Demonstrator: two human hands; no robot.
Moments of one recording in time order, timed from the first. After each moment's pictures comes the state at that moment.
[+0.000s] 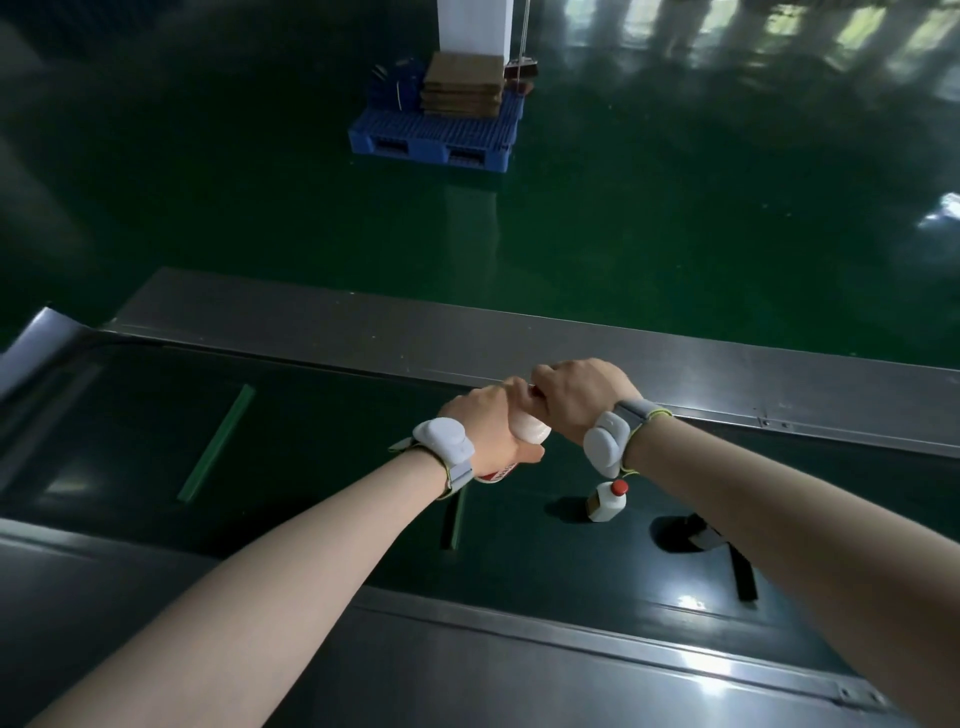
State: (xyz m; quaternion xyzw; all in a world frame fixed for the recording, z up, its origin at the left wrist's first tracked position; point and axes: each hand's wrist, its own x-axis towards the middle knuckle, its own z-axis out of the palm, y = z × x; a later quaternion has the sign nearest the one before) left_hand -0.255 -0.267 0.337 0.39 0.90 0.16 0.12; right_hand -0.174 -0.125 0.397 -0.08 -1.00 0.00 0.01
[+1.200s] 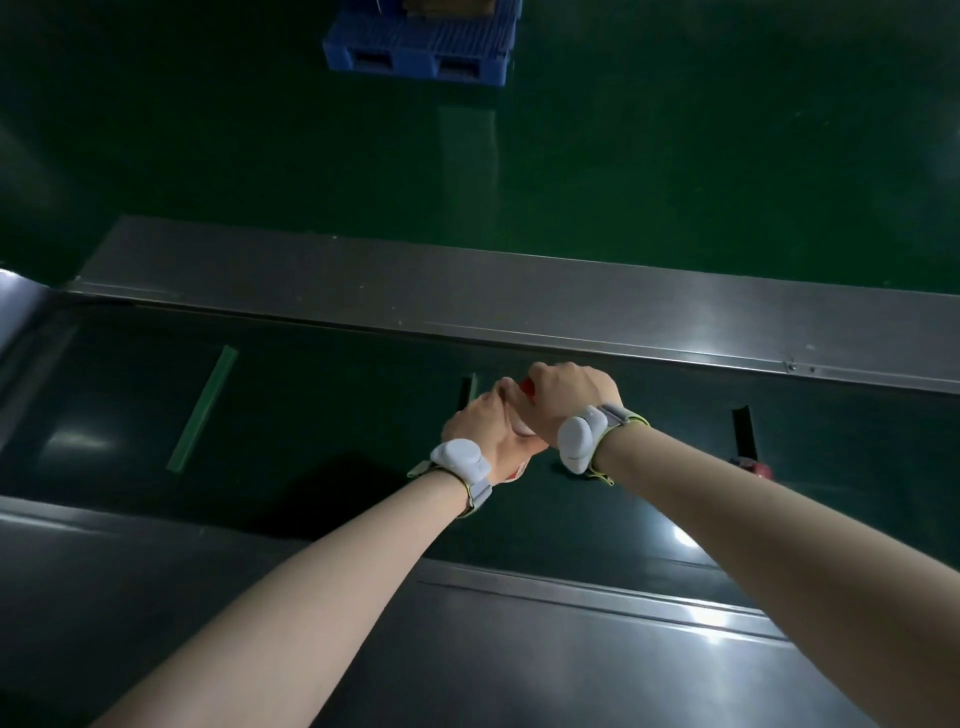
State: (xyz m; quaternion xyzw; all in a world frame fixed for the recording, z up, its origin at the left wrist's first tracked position) left_hand -0.244 -0.250 0.243 0.28 0.91 0.24 0.19; right_hand -0.198 -0.120 0.294 -0.21 -0.97 0.07 -0.08
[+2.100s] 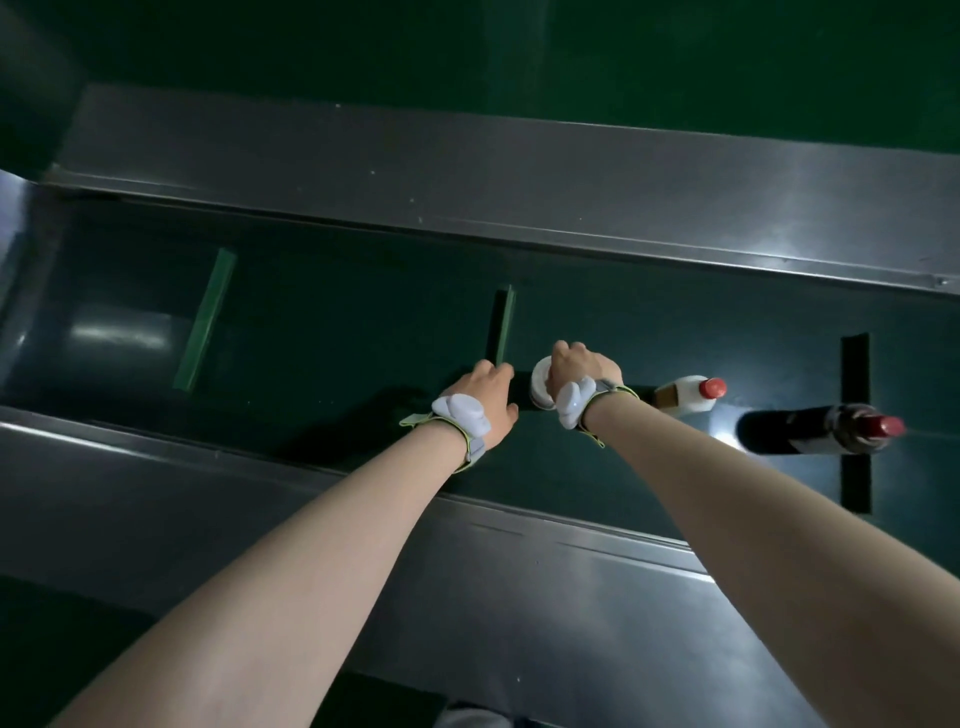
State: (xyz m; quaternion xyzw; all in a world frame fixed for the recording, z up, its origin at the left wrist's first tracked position) left_hand -0.291 -0.286 0.105 0.31 0.89 0.02 0.34; right_hand -0.241 -0.127 0.085 -0.26 -0.91 0.13 -0.30
